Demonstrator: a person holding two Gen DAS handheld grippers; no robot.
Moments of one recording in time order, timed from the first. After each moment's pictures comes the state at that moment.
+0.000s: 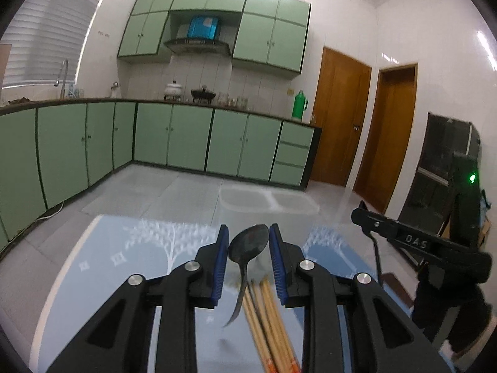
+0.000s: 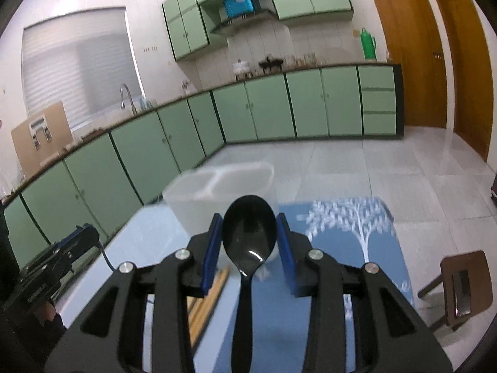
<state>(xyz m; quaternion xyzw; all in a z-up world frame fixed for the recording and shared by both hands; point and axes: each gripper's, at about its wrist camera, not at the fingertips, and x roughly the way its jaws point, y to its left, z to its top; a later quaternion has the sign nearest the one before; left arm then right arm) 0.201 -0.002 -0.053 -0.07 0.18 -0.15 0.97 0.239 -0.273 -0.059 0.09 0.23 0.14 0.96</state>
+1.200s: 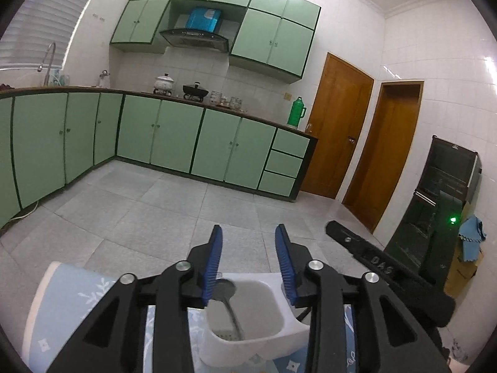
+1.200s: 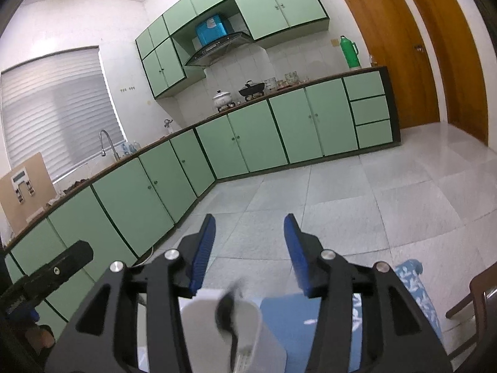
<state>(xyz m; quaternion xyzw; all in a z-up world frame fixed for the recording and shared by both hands) 0.351 -0.013 -0.017 -0.11 0.19 -0.17 0.96 0.382 -0.280 -0.050 0.17 0.19 0.10 0.96</state>
